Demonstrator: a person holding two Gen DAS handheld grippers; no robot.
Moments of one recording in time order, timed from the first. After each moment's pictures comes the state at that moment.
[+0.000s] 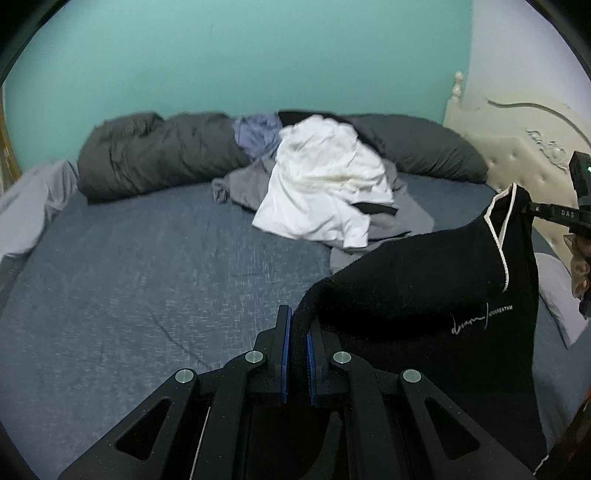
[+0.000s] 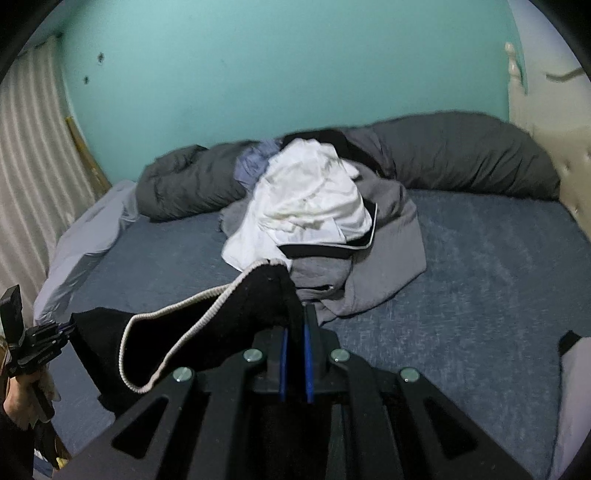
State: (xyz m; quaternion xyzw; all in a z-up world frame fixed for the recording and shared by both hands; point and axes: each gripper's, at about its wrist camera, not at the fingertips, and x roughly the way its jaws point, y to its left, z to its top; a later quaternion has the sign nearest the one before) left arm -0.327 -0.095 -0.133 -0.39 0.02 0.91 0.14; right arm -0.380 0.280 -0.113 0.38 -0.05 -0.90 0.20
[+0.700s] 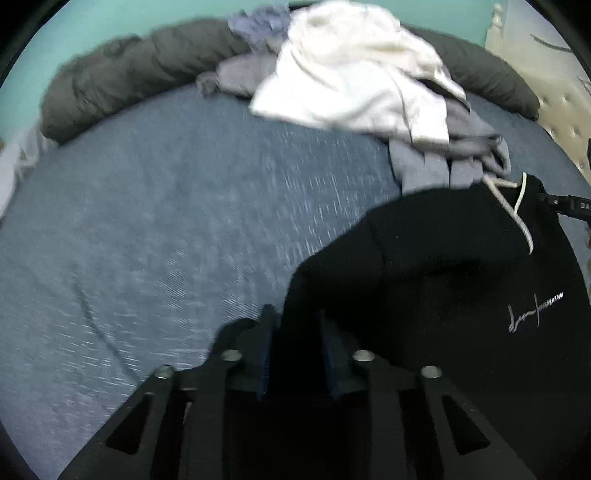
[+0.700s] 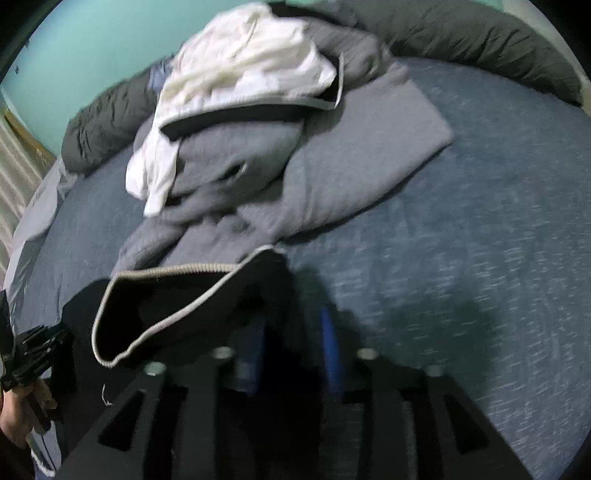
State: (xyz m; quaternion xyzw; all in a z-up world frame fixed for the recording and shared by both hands) left arm -0.416 -0.066 -0.300 -0.47 0.08 0.88 0.09; right arm -0.476 0.284 -0.316 0.49 -0.08 -0.86 0.15
